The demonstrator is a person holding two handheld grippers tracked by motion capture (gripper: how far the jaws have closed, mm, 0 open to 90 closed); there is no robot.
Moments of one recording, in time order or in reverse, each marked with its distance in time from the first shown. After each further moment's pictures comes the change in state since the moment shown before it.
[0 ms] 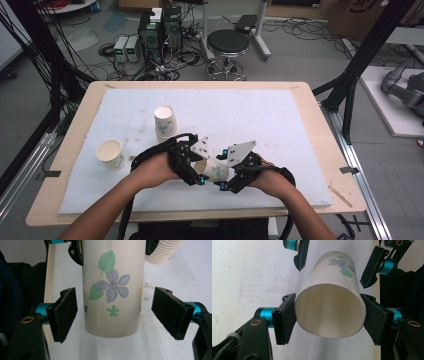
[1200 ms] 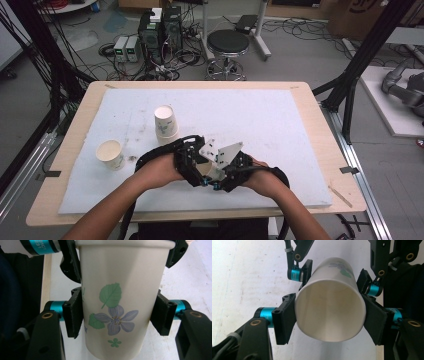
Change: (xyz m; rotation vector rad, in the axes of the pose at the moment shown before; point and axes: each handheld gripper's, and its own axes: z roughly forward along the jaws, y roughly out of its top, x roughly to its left) left arm -0.004 0.012 0.005 0.043 0.023 0.035; right arm 0.002 0.010 0.019 0.080 0.026 -0.007
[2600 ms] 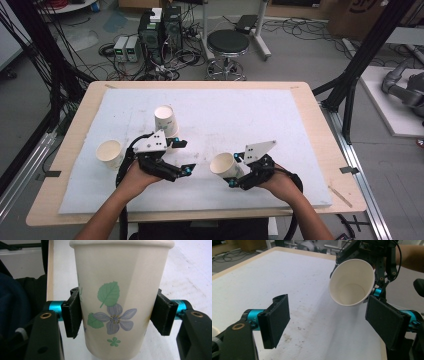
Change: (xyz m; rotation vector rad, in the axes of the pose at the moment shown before) left arm 0.006 -0.100 -0.019 -0.656 0.102 -0.304; right arm -0.005 -0.056 -0.028 -0.199 -0.008 0.178
